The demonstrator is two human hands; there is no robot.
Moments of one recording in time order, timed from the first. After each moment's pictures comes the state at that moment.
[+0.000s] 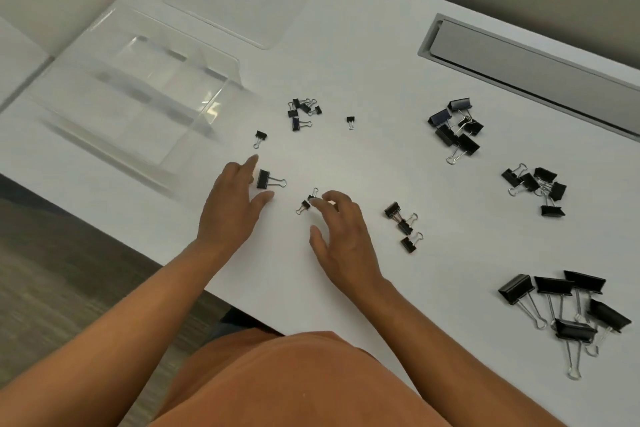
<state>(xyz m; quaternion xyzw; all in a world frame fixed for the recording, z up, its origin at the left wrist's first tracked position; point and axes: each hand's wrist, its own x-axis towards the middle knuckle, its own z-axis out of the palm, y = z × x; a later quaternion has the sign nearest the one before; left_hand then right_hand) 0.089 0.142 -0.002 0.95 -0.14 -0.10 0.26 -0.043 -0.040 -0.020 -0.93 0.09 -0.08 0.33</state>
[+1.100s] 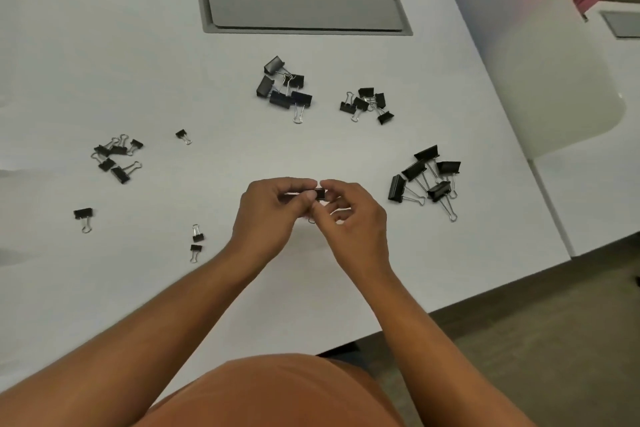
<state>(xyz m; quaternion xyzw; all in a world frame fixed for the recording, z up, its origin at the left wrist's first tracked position) 0.035 -0.021 0.057 0.68 -0.27 -0.47 0.50 -0.106 -0.078 0.054 -0.69 0.52 -0.26 0.42</state>
